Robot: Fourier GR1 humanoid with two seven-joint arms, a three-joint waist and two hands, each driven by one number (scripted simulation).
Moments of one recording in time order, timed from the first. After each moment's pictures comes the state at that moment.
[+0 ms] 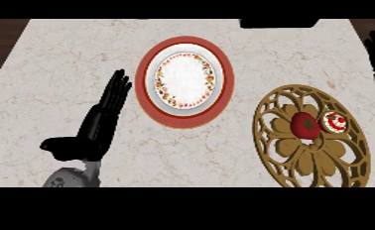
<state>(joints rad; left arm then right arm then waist) -0.11 0.24 -0.32 -1.56 0.29 0.21 -0.14 -0.30 -0.58 -0.02 -1.43 -0.18 -0.26 0.05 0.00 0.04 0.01</state>
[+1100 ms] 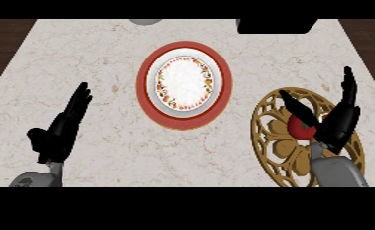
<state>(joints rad) -0.06 0.38 -0.16 -1.33 0.24 0.13 -0.17 -0.16 -0.27 0.11 -1.41 0.36 -0.97 0.16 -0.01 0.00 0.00</state>
